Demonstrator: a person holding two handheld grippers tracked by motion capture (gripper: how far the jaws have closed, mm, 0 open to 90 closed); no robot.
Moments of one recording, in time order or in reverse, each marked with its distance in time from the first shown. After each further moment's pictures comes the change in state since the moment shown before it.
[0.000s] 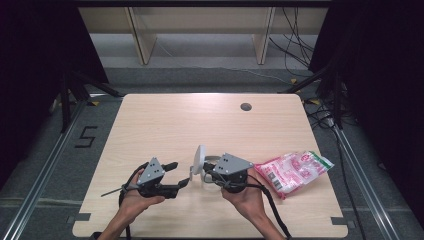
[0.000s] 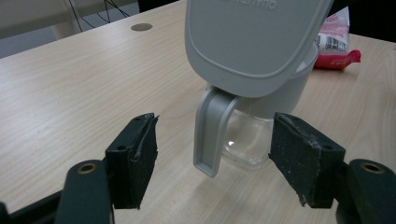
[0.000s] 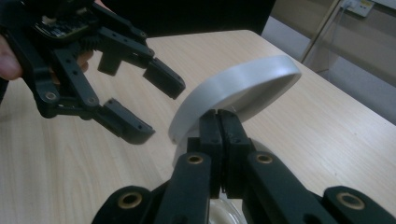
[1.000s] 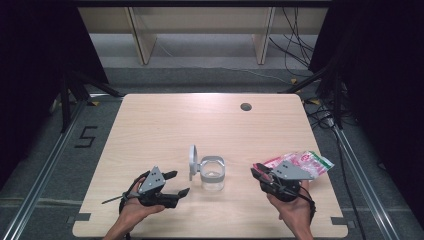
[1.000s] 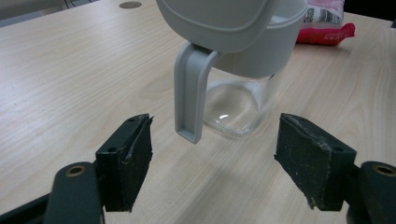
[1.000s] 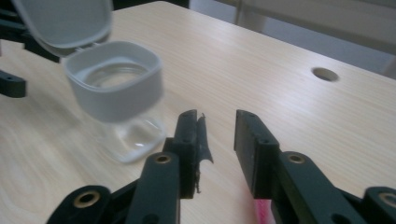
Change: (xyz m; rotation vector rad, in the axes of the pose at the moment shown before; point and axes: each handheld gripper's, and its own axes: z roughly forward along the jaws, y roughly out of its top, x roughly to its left) left arm -0.011 -0.024 0.002 0.041 -0.032 -0.018; right arm -0.044 -0.084 -0.092 0.034 -0.253 0.275
